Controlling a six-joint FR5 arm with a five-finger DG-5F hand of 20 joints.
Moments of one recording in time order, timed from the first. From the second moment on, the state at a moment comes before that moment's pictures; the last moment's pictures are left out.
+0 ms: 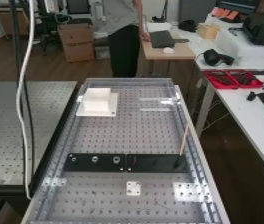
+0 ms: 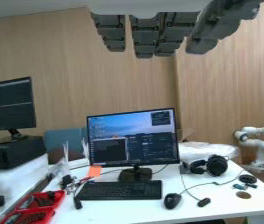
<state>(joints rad) 1.56 -1.58 -1.57 -3.13 -1.58 -0.69</state>
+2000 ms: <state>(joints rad) 1.63 -1.65 -1.84 -2.83 -1.23 -0.60</state>
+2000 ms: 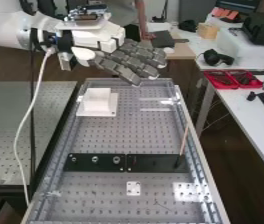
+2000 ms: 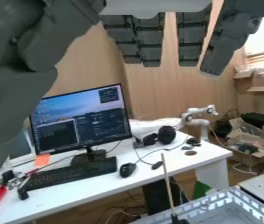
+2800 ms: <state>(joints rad) 1.75 -1.81 -1.98 -2.57 -0.74 -0.41</state>
